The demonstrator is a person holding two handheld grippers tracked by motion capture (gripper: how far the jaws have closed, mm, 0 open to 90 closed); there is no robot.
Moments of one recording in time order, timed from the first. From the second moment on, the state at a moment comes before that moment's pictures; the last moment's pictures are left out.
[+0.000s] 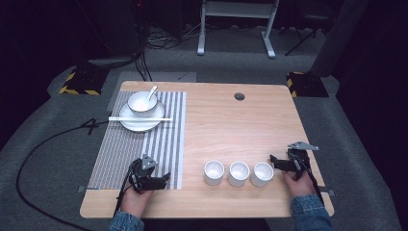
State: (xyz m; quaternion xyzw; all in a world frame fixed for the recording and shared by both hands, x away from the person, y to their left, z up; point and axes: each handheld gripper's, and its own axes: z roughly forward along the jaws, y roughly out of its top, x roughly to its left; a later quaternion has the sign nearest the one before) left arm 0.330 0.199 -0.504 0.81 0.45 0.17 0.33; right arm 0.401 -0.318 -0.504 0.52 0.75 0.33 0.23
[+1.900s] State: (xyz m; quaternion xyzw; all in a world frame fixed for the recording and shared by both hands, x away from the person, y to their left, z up) left arm 0.306 0.146 -0.441 0.80 0.36 0.14 0.45; right arm 0.401 -0.318 -0.504 0.52 0.75 0.33 0.23
